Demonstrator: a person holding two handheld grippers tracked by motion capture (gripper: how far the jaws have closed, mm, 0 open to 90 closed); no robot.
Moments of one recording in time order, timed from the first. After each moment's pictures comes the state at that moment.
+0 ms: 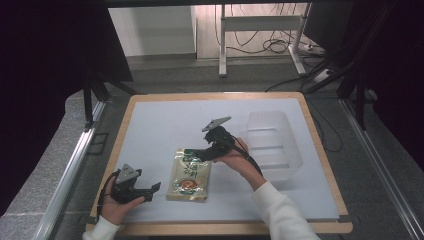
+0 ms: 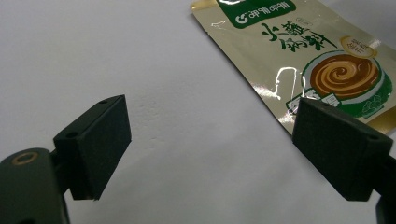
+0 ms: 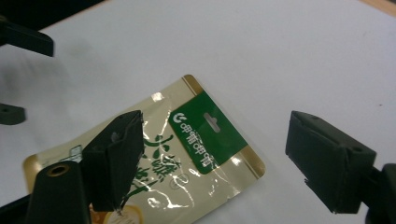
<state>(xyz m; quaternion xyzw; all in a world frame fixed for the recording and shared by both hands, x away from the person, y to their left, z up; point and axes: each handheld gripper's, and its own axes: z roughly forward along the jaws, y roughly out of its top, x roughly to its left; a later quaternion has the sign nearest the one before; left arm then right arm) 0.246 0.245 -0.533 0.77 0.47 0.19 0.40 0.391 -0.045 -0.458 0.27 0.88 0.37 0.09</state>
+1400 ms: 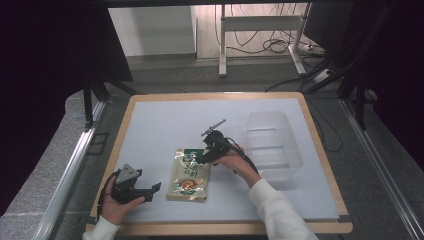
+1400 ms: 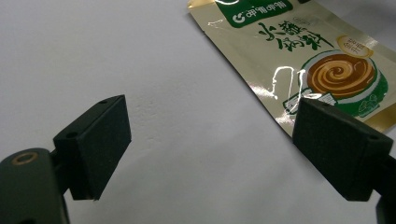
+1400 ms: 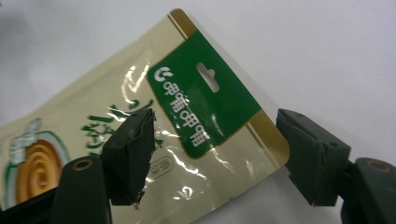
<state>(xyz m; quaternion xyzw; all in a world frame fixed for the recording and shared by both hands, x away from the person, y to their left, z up) 0.247 0.244 -0.533 0.77 0.47 0.18 0.40 0.420 -0.041 -0.511 0.29 0.90 0.32 -0.01</state>
